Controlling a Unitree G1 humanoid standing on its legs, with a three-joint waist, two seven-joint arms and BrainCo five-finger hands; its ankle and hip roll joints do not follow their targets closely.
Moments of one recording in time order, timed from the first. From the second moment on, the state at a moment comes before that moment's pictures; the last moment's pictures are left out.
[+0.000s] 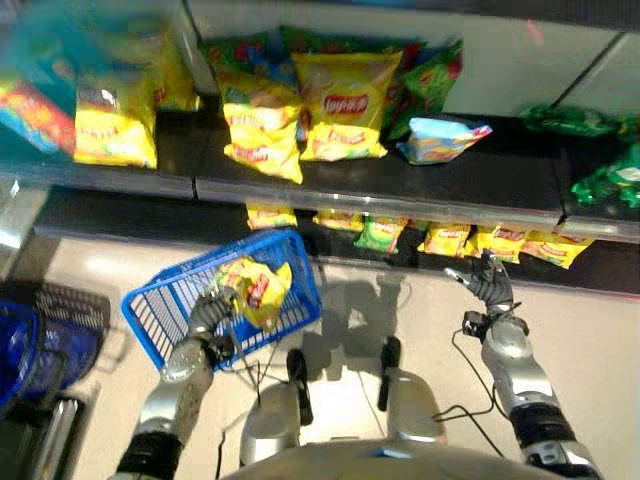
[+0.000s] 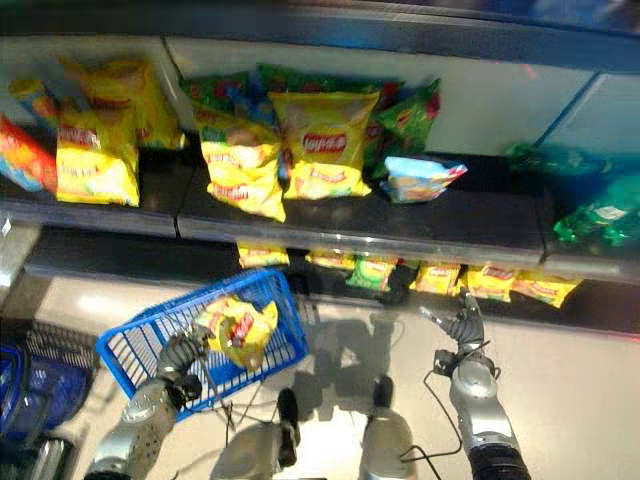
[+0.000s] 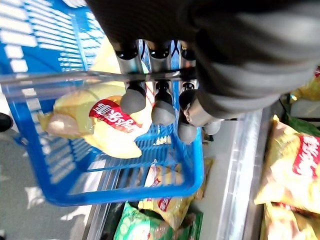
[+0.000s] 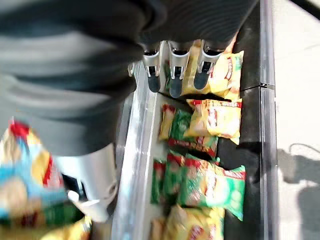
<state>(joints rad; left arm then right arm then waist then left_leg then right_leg) 0.17 0.34 -0.09 0.26 -0.48 0.06 0.15 -0.01 -0.29 -0.05 0.35 0.18 0.00 -0.28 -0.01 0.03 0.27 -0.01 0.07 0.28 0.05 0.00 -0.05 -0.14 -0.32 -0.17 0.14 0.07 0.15</state>
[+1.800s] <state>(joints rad) 0.14 0.25 -0.10 0.24 -0.49 0.08 0.15 0.01 -0.36 0.00 0.16 0.09 0.02 -0.25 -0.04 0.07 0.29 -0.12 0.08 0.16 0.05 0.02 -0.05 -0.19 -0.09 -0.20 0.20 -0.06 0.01</state>
